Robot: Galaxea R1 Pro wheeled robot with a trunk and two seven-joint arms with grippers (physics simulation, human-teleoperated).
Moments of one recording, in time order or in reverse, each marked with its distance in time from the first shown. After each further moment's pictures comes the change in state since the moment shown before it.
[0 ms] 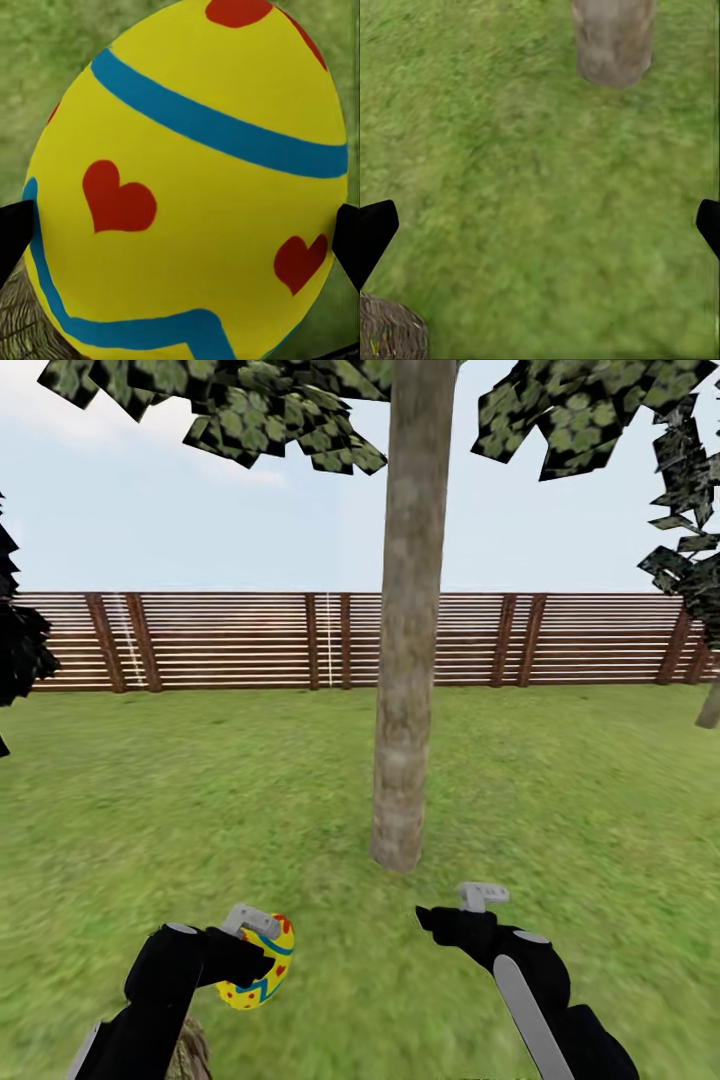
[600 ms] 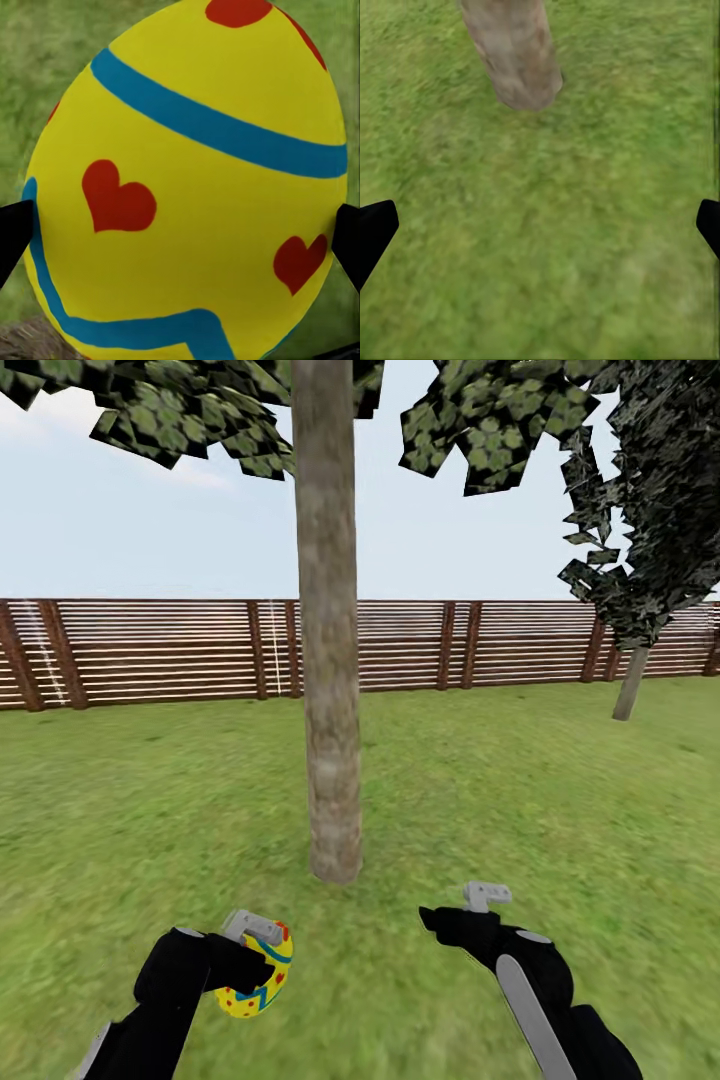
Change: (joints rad) left arm -0.001 -0.008 -0.008 0.050 0.008 0.001 0.052; right arm 0.000 -0.007 -0.007 0.002 0.003 0.003 -0.001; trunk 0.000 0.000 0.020
